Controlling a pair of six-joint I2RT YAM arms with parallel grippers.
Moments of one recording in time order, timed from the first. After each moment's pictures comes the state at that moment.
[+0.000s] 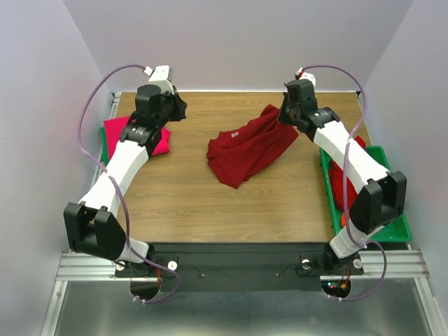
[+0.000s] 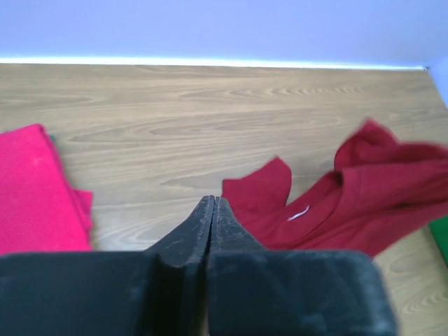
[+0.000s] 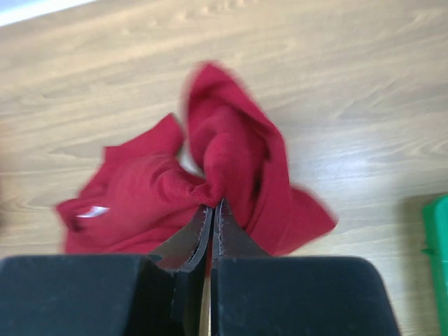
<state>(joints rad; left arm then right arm) -0.27 1.40 1.30 -0.15 0.06 -0.28 0.39 1.66 1.55 -0.51 0.31 0.46</state>
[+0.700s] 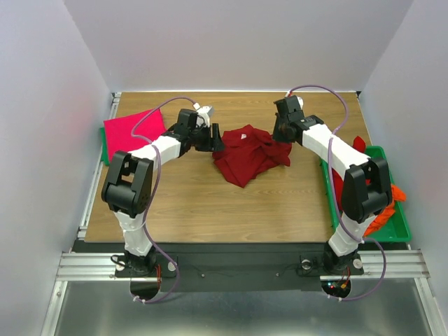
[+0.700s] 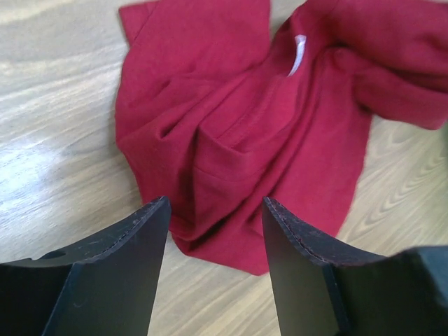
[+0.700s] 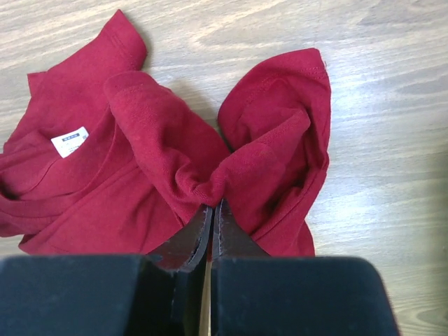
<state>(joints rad) -0.36 1.83 1.21 -0.05 0.40 -0.30 0.39 1.76 1.44 -0.53 0.26 0.50</state>
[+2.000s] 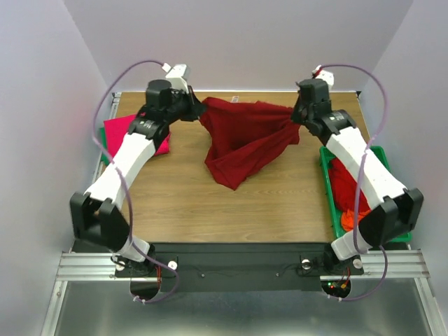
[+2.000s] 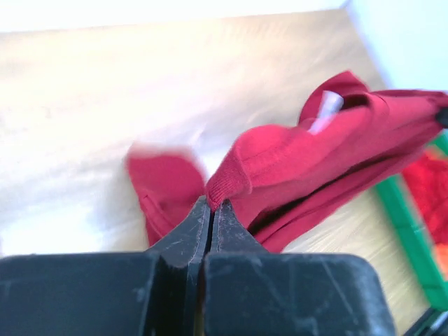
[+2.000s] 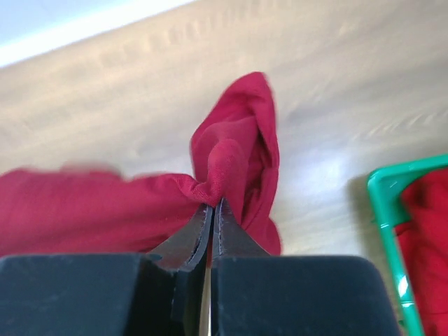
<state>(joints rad) -0.32 1.51 1.39 -0.20 0.29 -0.32 0.37 1.53 1.53 -0.59 0.41 0.48</state>
